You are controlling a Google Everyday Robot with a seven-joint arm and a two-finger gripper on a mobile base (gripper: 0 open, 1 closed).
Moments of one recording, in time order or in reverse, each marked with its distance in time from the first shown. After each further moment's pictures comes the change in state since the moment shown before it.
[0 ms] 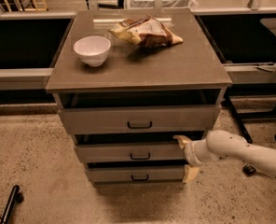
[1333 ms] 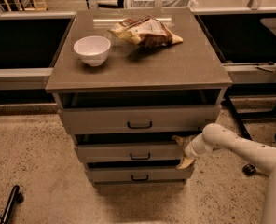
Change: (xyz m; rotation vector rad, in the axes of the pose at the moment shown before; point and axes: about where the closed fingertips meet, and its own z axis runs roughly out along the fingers) arm 0.042 -0.034 0.061 -0.014 -0.048 0.021
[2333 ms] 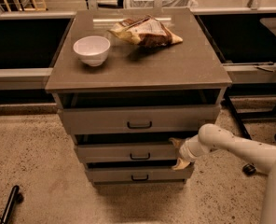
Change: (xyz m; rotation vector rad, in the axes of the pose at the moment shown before) arm -0.026 0.024 0.004 -0.083 -0.015 0.005
